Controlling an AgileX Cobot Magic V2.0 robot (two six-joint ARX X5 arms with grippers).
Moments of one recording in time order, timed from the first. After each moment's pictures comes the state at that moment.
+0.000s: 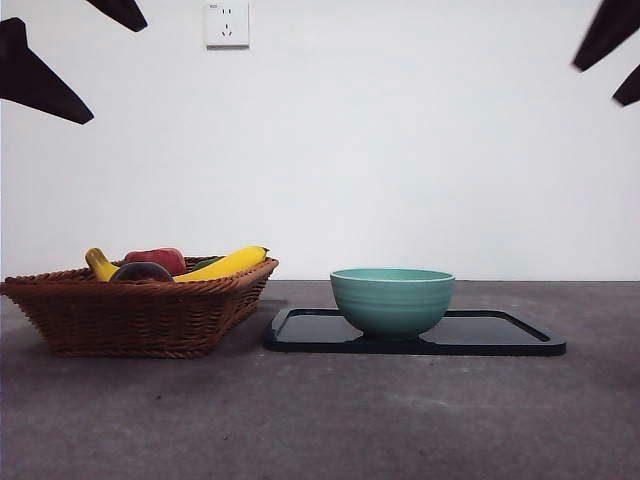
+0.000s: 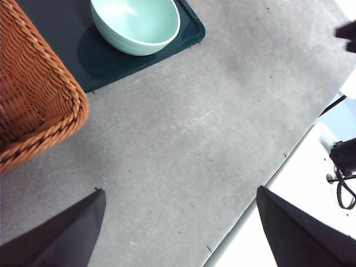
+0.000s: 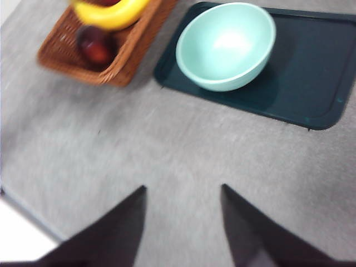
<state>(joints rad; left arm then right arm) -0.36 1.00 0.95 -0.80 0.58 0.02 0.40 0.77 0.80 -0.73 -0.31 0.28</state>
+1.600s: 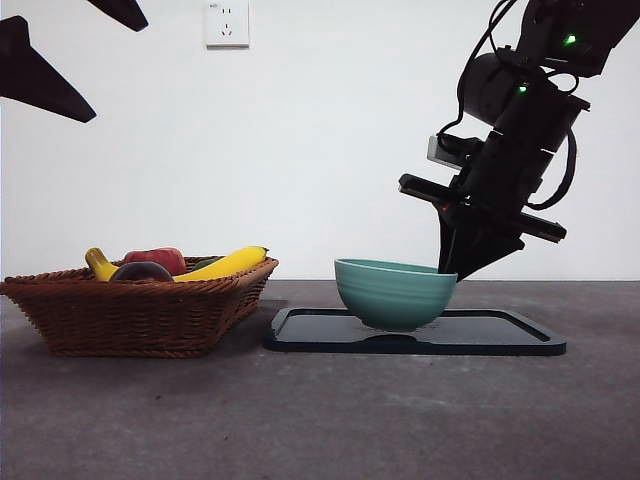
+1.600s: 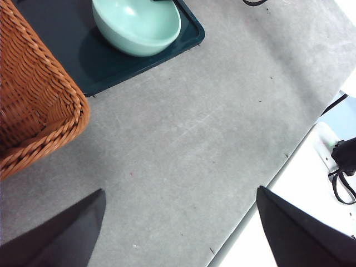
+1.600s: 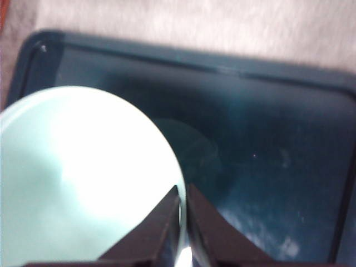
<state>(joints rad) -0.36 1.00 0.95 -0.79 0.58 0.04 0.30 1.84 1.28 -0.43 -0.24 0.26</state>
